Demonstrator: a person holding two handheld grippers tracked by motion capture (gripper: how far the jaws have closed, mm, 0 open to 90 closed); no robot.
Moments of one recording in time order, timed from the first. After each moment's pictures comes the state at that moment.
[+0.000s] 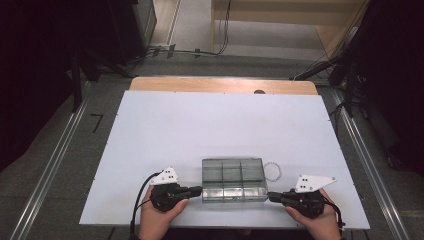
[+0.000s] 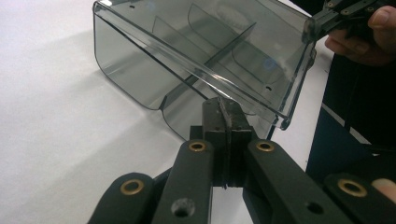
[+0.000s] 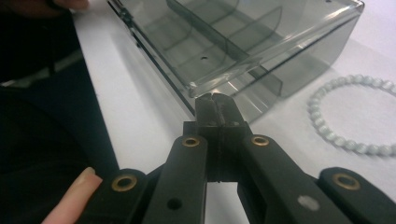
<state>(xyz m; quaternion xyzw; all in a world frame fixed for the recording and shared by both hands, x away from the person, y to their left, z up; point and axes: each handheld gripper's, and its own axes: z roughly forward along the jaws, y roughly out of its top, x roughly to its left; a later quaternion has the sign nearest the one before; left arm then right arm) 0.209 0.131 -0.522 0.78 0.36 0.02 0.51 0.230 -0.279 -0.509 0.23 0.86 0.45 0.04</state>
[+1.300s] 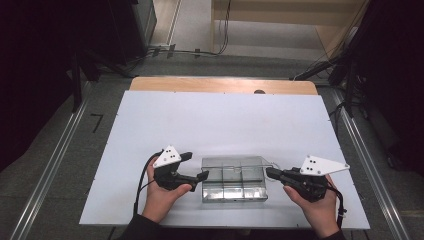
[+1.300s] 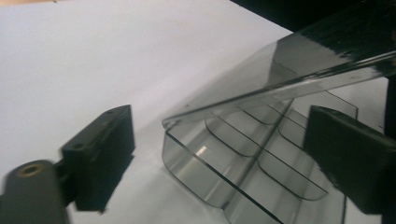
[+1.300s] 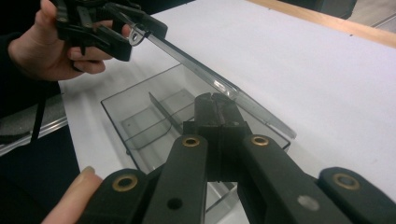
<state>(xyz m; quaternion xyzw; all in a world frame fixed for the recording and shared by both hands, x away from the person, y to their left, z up) 0.248 0.124 -0.491 0.76 0.35 0.13 0.54 0.241 -0.261 -0.448 0.23 0.82 0.52 0.12</state>
